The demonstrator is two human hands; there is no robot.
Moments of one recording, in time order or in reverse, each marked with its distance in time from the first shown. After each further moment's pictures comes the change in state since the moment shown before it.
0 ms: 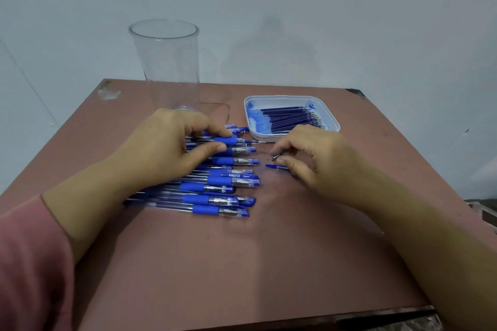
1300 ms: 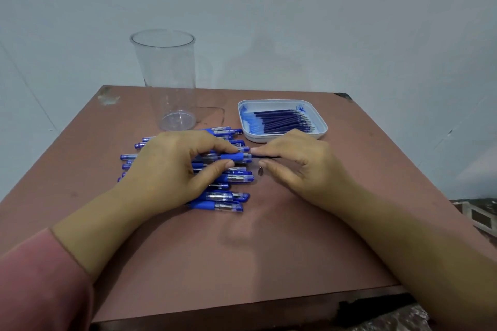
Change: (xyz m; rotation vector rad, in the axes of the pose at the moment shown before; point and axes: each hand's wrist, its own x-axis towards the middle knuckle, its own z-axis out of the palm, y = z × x) left_hand -0.026 0.032 0.010 0.039 0.081 0.080; right_hand -0.008 -0.009 0.013 0.071 0.221 -0.138
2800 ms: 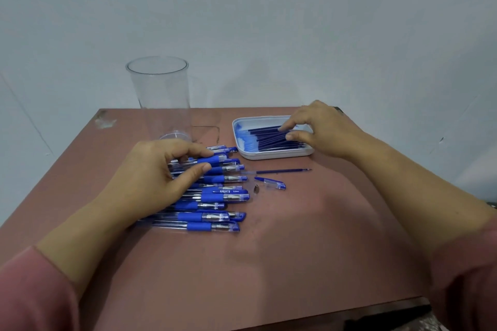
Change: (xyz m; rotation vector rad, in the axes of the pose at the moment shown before) left_hand 0.009 -0.023 -0.013 -0.013 0.044 -0.046; right_hand 0.048 0.068 -0.054 -0.295 -0.359 0.433
